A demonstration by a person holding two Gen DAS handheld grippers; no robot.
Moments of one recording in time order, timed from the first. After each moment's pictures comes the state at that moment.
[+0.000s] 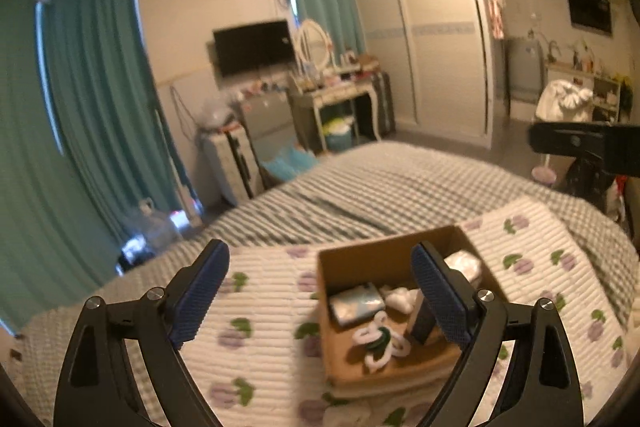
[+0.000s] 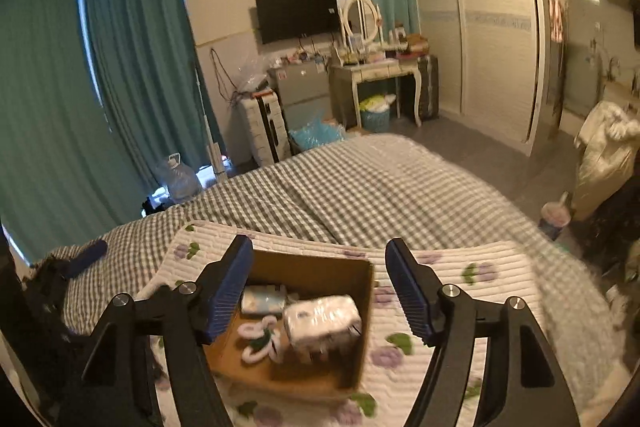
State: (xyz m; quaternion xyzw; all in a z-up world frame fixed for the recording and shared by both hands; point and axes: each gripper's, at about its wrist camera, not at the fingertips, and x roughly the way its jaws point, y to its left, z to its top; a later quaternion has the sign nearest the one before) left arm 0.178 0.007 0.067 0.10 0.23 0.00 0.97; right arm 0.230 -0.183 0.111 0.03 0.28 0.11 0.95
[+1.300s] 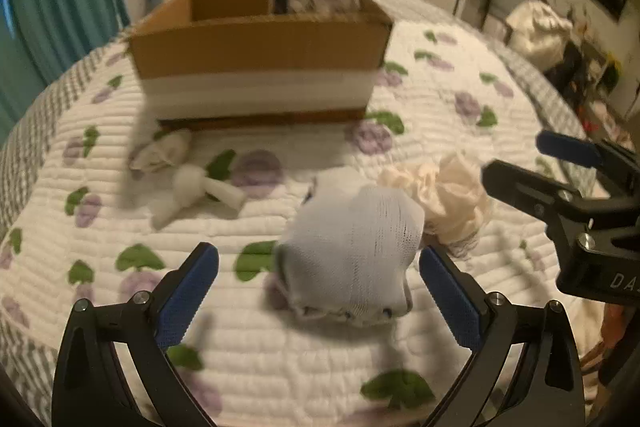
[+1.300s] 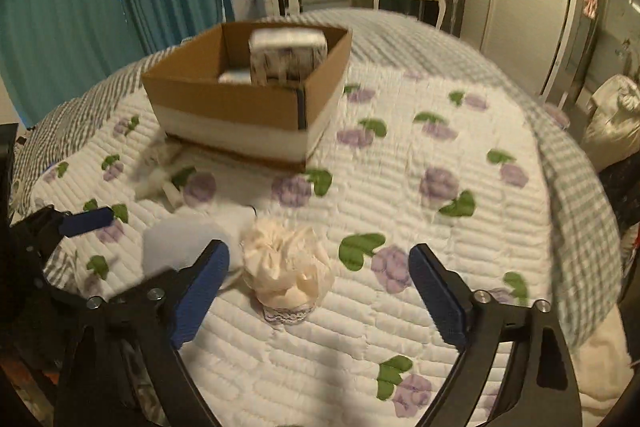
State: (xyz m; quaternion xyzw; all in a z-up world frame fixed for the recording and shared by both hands) left arm 0.093 -0.094 -0.132 0.02 0.47 -0.05 0.88; right arm 0.127 -0.244 -0.110 -0.03 0.43 0.16 0.89
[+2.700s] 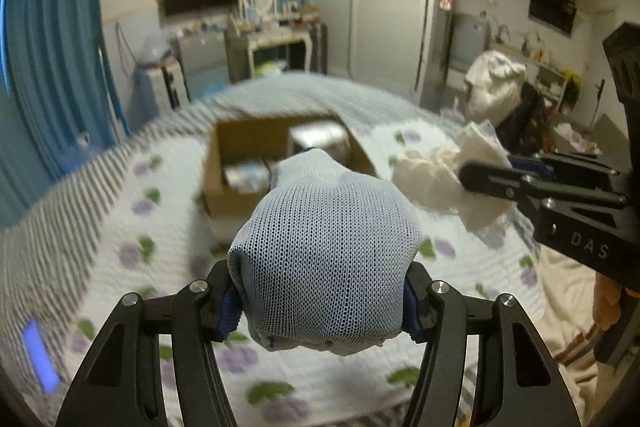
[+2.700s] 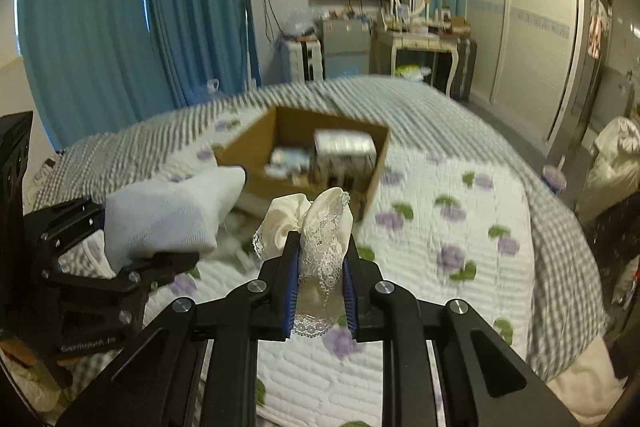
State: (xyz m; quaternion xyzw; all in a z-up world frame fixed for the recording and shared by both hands) left arm 0.059 -0.039 0.008 0.04 0.33 -0.11 0.94; right arm 0.084 -0.194 0.023 -0.05 0.32 0.19 0.93
